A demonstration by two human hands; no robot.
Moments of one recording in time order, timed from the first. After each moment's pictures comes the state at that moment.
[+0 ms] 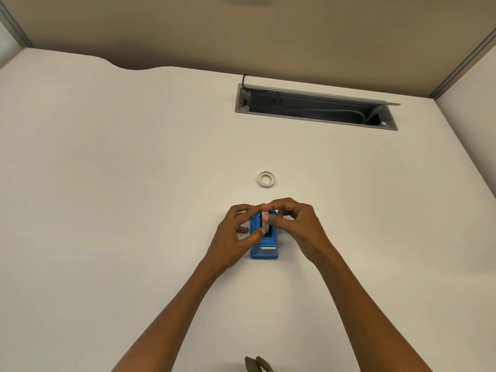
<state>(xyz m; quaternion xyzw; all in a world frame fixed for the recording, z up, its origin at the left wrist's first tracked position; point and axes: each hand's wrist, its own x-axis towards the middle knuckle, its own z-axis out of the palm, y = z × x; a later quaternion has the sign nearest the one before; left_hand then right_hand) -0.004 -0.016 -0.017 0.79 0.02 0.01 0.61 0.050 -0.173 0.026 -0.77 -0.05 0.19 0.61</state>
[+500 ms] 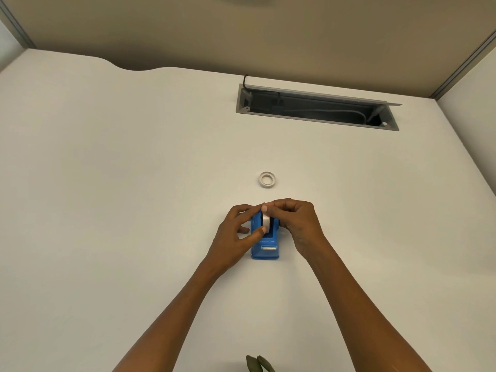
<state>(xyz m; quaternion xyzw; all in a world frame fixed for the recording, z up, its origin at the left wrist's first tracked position) -0.004 -0.017 -0.019 0.79 0.03 0.01 0.61 0.055 -0.161 0.023 -0.72 0.04 0.18 0.67</state>
